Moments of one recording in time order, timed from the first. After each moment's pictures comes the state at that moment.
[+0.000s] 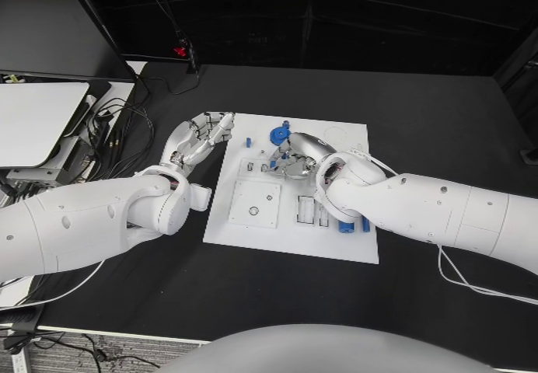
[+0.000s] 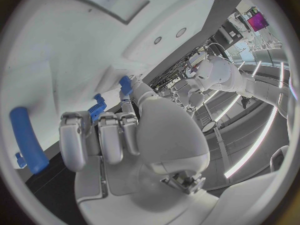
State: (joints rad) left arm 1.24 -0.83 -0.24 1.48 -0.11 -0.53 0.68; left_hand 1.09 0.09 -0.11 0.29 0.14 0.37 0.15 0.61 0.07 0.36 0.26 0.67 0.06 0.16 0.26 0.85 0.06 0.09 0.29 0.29 0.38 0.13; right arm 1.17 -0.50 -0.06 1.35 -1.33 -0.47 -0.23; right_hand 1.40 0.04 0.13 0.05 0.11 1.06 0.14 0.07 0.07 1.47 0.07 1.57 1.31 1.47 0.01 1.57 1.31 0.01 1.47 0.11 1.57 1.31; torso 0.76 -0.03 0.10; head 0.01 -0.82
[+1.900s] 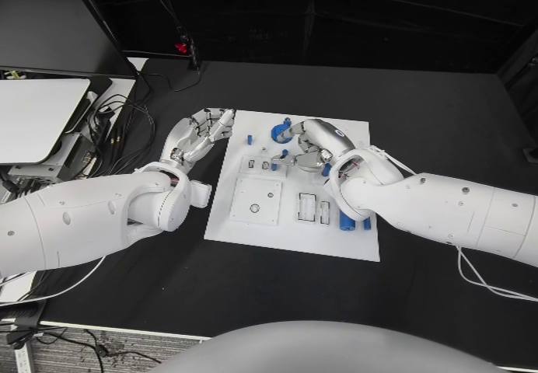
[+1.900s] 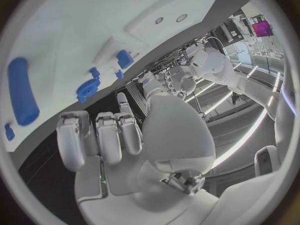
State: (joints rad) left arm 1.24 -0.83 -0.24 1.48 -0.11 -0.53 0.68; left_hand 1.11 0.11 -0.13 0.29 0.15 0.37 0.15 0.60 0.07 0.36 0.26 0.67 0.06 0.17 0.26 0.85 0.06 0.09 0.33 0.29 0.42 0.14; right arm 1.17 -0.60 -0.06 1.41 -1.33 -0.68 -0.06; right_hand 1.29 -0.10 0.05 0.16 0.05 0.91 0.18 0.07 0.07 1.46 0.10 1.57 1.31 1.47 0.04 1.57 1.31 0.01 1.47 0.15 1.57 1.31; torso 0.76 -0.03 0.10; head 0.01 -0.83
